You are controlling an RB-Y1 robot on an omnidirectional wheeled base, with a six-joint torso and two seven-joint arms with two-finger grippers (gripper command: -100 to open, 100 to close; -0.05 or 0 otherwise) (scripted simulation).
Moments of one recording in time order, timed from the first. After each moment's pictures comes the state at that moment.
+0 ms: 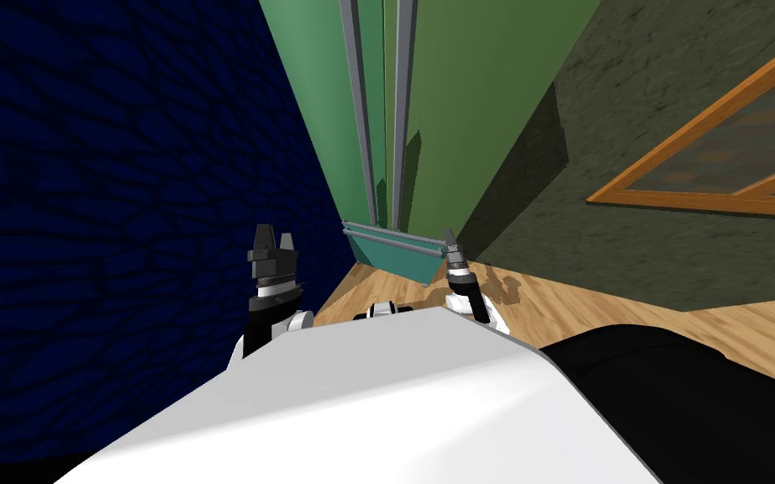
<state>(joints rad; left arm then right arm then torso) 0.52 0.04 -0.01 -2.38 -0.07 -0.42 -0.12 0.50 -0.22 -0.07 -2.10 -0.03 -0.58 0.37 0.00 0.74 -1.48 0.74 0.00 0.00</state>
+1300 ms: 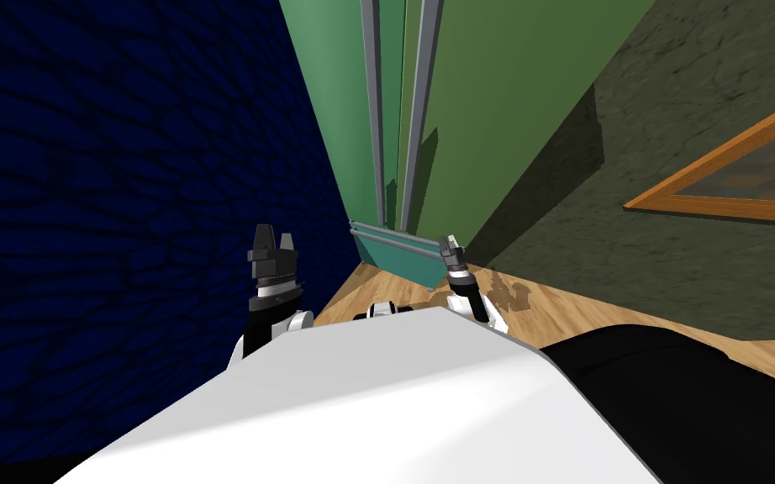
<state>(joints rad) 0.52 0.04 -0.01 -2.38 -0.07 -0.42 -0.12 0.47 -0.26 -0.08 -2.00 -0.03 -0.67 0.71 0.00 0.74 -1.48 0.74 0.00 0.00</state>
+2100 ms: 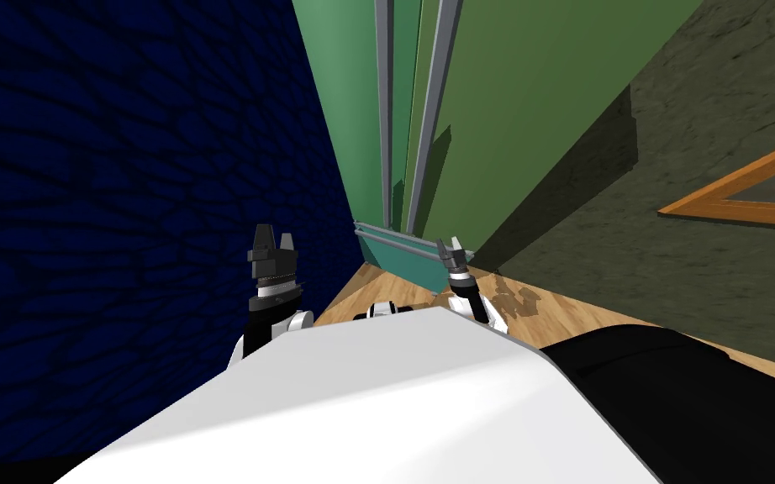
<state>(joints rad) 0.52 0.04 -0.01 -2.38 -0.07 -0.42 -0.12 0.47 -0.28 -0.09 -1.93 -0.02 -0.73 0.92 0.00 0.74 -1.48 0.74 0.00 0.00</state>
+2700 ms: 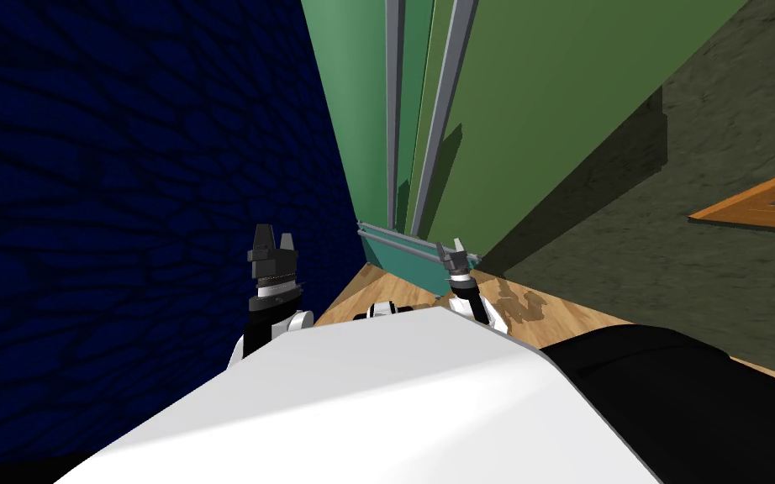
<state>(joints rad) 0.52 0.04 -0.01 -2.38 -0.07 -0.42 -0.12 0.46 -0.28 -0.10 -1.88 -0.02 -0.77 1.07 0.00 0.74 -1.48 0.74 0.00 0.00</state>
